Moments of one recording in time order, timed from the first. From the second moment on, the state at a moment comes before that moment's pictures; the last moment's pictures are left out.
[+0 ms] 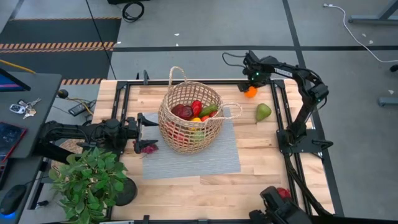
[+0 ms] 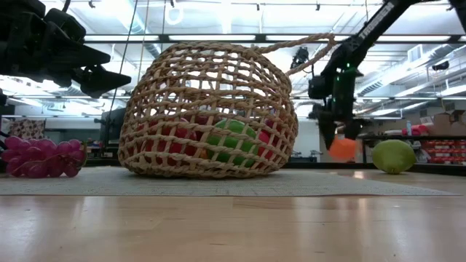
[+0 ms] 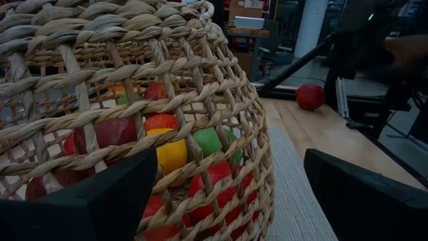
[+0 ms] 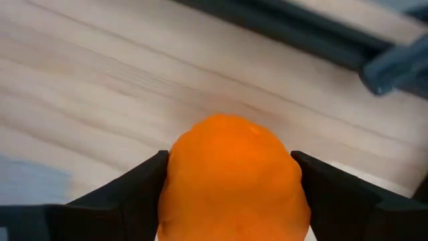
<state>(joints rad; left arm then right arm) -0.04 0.18 0.01 0.12 -0.10 -0.09 -1.01 1.72 1.22 -0.87 -0.07 0.23</state>
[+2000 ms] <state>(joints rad) -0.04 0.18 0.01 0.12 -0.10 -0.09 -0.24 1.32 1.25 0.07 -0.20 -0.35</state>
